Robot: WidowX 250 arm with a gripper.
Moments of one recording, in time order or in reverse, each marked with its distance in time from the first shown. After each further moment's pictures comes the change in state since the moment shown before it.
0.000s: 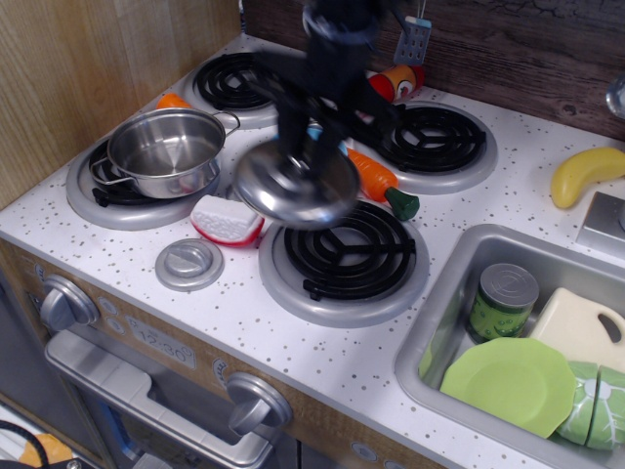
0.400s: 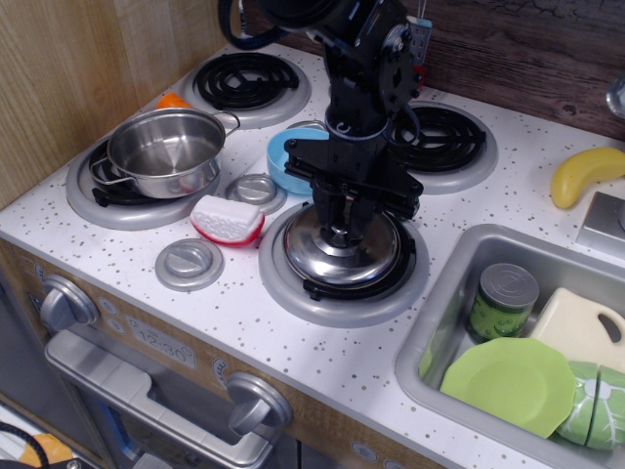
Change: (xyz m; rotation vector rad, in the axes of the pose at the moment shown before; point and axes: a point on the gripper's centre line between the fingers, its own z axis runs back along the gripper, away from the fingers) arm 0.012 -0.060 -0.062 -0.124 -0.059 0.092
